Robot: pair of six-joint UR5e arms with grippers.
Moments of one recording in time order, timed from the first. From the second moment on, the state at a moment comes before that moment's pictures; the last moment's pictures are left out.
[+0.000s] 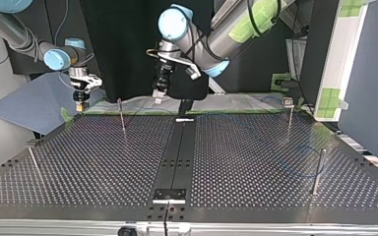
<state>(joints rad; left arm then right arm) -0.77 -2.04 -1.71 -2.49 -1.98 -1.92 1.61 -0.73 1.68 -0.87 1.33 1.73</state>
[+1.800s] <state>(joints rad) -0.72 -1.80 -2.26 -2.24 -2.14 -1.96 1.69 -0.89 1.71 -0.74 1.42 1.67</state>
